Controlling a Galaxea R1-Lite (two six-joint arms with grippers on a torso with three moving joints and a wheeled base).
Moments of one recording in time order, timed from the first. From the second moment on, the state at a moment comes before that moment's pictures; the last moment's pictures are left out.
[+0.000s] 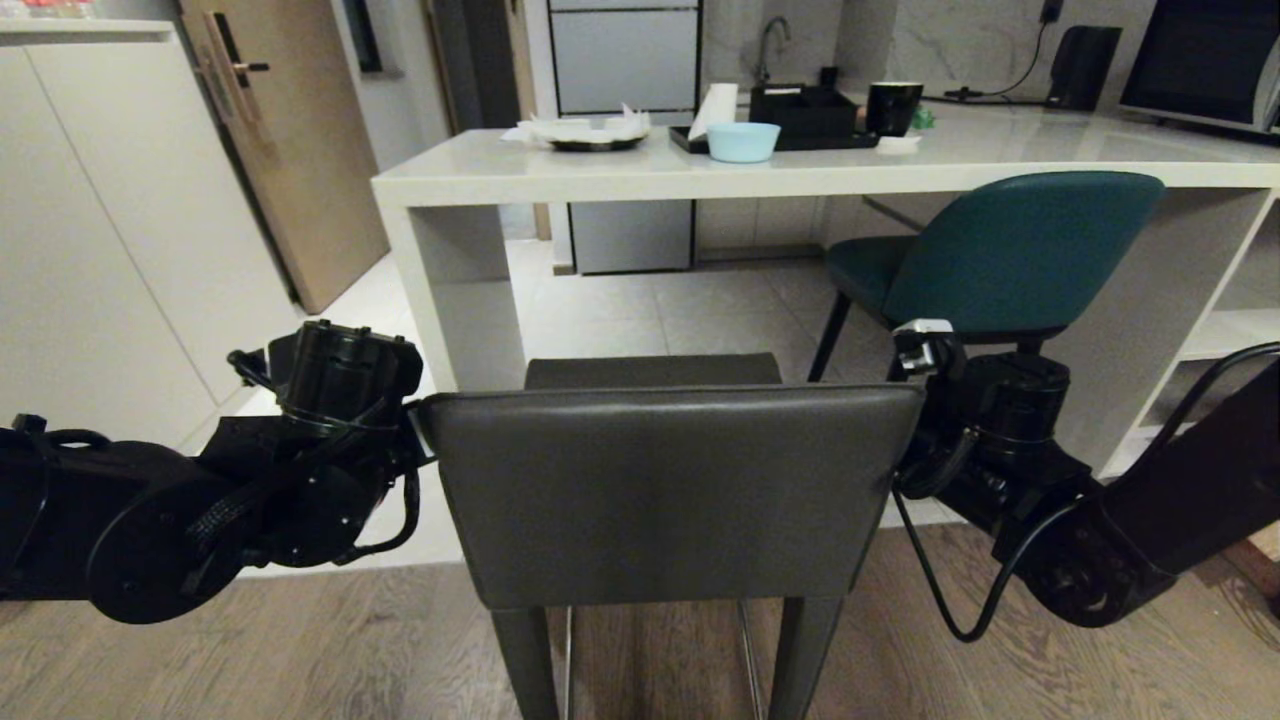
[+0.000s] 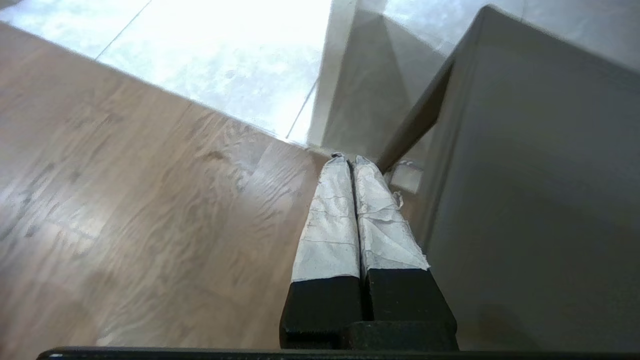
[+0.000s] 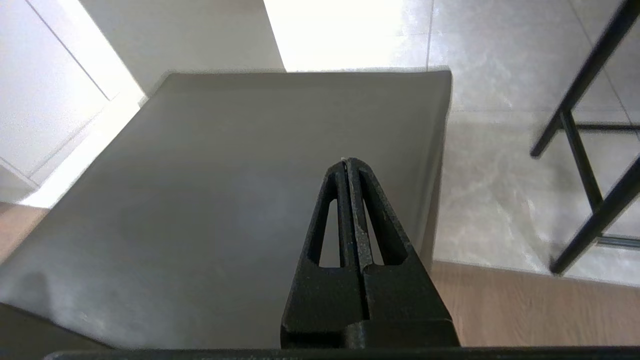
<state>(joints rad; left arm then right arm) -0.54 1.71 -0.86 -0.30 0.66 -0.58 0.42 2.00 -0.76 -1.22 0.07 0.15</state>
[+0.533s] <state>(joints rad) -0.37 1.48 -0.69 -0.29 0.65 -0.57 0.32 1.83 -0.72 -1.14 -0.02 0.11</state>
